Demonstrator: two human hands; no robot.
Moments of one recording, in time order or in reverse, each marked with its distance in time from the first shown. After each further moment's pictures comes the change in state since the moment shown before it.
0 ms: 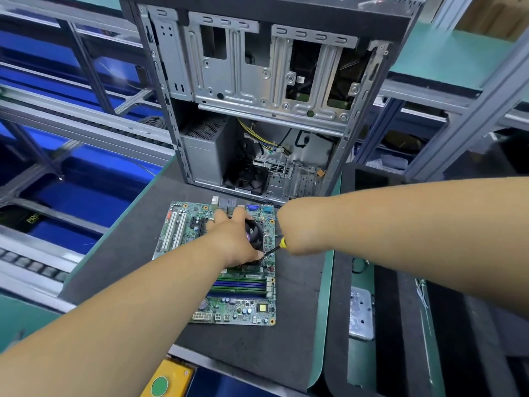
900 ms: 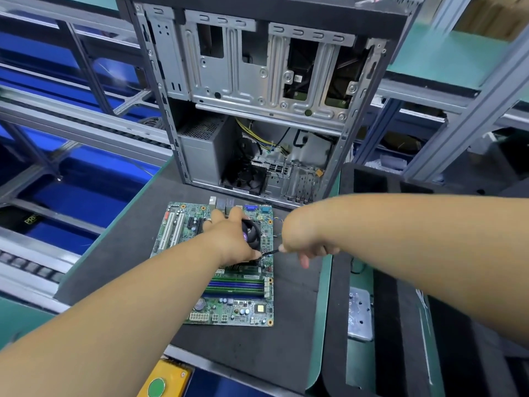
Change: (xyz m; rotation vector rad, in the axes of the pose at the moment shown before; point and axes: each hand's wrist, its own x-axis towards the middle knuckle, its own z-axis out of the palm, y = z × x) left_hand 0.002 -0.001 -0.002 -0.006 -0.030 -0.014; right_hand 0.017 0.015 0.023 0.596 -0.245 0.209
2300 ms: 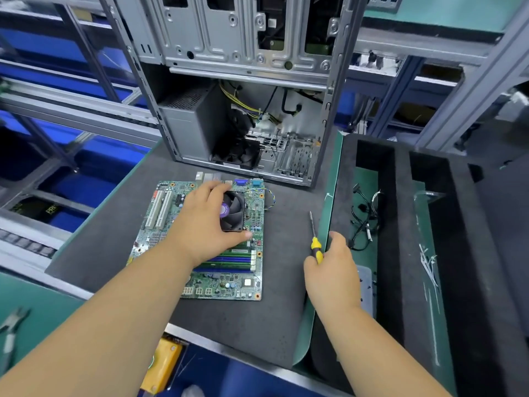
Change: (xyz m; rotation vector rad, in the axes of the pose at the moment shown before) left_hand -0.005 -0.036 0.038 0.088 0.423 0.364; right_hand 0.074 0.041 0.196 1.042 0.890 0.217
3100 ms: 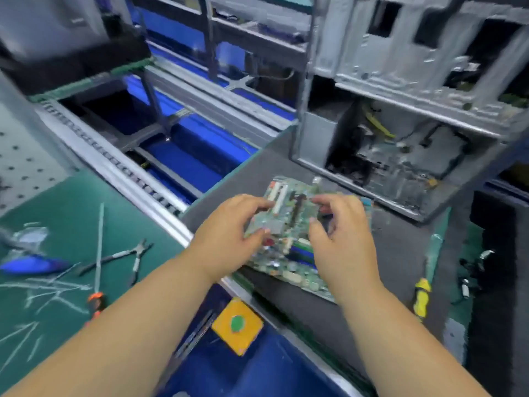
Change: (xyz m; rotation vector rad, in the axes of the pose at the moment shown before) left_hand -0.116 -0.088 -0.092 -0.223 0.243 -0.023; right_hand -0.077 -0.180 0.042 0.160 -0.152 -0.744
